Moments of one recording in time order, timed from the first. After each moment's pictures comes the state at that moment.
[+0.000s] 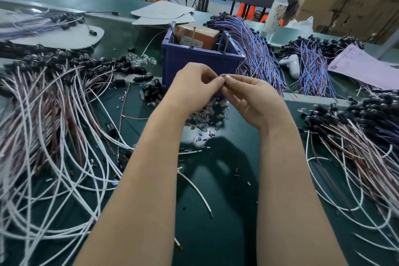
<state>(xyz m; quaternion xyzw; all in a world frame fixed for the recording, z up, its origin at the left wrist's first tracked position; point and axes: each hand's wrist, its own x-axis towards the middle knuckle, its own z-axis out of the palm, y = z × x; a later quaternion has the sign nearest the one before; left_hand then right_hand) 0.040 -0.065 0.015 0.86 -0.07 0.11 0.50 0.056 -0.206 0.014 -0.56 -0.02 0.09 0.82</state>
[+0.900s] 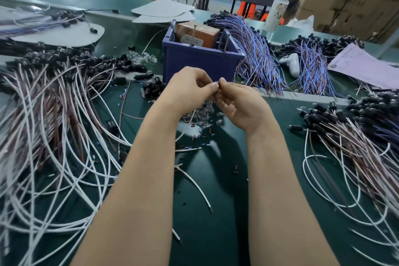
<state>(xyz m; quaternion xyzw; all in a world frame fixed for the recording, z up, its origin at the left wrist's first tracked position) 0.042 -0.059 0.008 0.86 -0.06 0.06 0.50 0.060 -0.190 -0.004 -0.58 0.01 0.10 0.81</state>
